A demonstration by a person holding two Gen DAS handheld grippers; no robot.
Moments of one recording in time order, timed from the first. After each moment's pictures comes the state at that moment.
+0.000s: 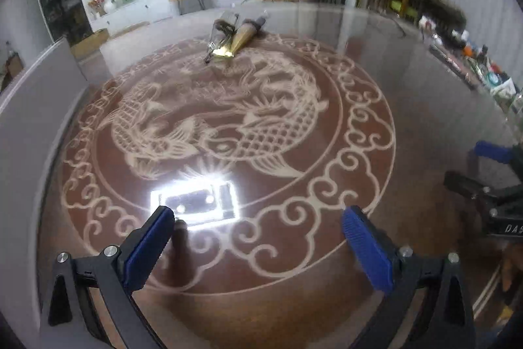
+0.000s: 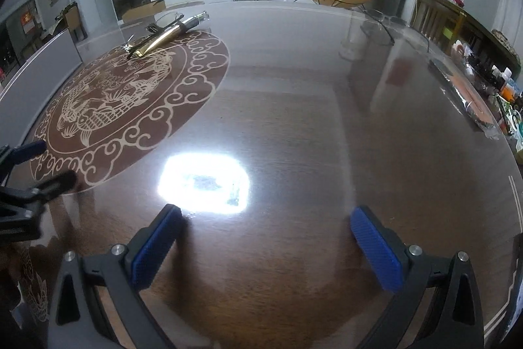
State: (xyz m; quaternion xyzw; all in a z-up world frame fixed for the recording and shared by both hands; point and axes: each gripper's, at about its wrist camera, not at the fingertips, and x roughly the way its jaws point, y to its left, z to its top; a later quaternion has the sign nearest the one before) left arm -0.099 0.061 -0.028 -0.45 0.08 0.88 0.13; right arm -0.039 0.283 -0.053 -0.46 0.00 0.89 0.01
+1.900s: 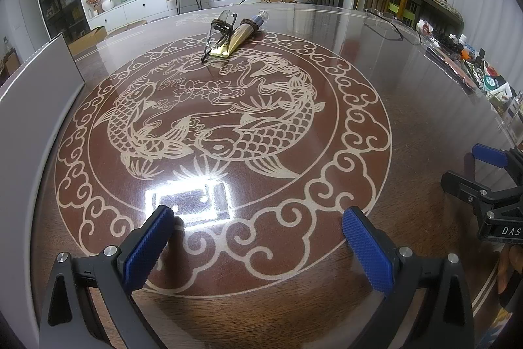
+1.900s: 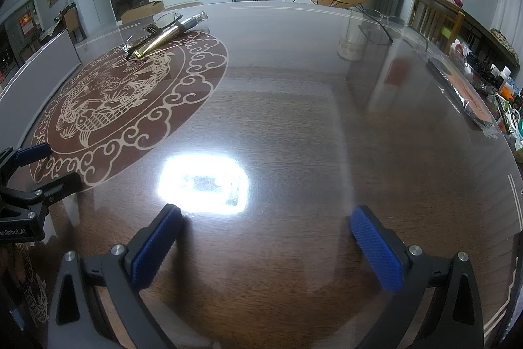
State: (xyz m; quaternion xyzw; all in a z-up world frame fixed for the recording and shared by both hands) left arm -0.105 0.058 -0.029 -0.45 0.07 0.88 0.14; right arm -0.036 0.285 -0.052 -0.46 0.00 0.89 0.01
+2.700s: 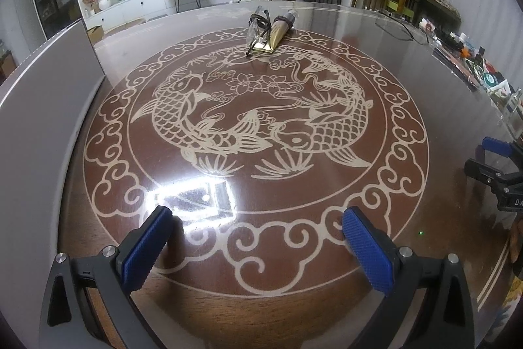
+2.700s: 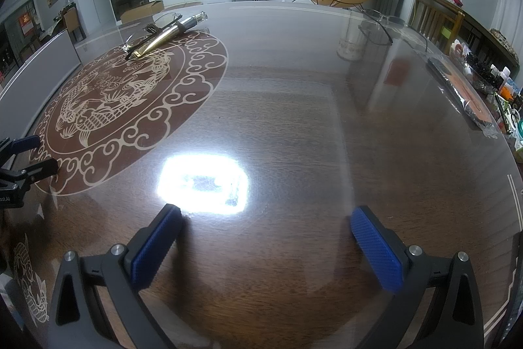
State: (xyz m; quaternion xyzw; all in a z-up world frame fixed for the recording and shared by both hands) left arm -0.106 -0.002 -0.022 -0.46 0.08 0.87 0.15; right arm -0.037 0.286 -0.052 -0.46 0.00 0.89 0.01
